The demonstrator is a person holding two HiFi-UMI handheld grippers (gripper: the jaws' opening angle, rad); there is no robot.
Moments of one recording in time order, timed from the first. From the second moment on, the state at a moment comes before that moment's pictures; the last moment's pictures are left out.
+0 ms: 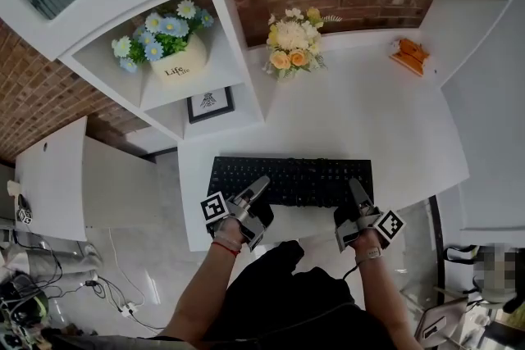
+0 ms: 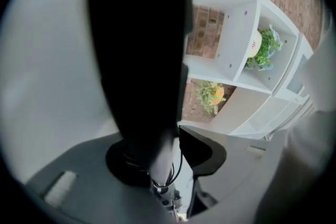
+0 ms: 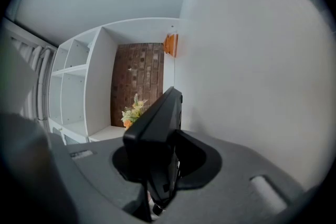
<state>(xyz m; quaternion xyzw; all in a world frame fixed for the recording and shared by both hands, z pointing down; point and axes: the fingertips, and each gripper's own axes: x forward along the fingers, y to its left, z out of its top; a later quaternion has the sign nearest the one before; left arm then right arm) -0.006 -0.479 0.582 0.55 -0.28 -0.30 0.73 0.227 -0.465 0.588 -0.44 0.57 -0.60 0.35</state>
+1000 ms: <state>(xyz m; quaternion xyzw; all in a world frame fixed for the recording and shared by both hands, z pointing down) -0.023 -0.530 0.607 0.46 -0.33 -0.33 0.76 0.211 -0.541 0.610 -0.44 0.53 -0.64 0.33</state>
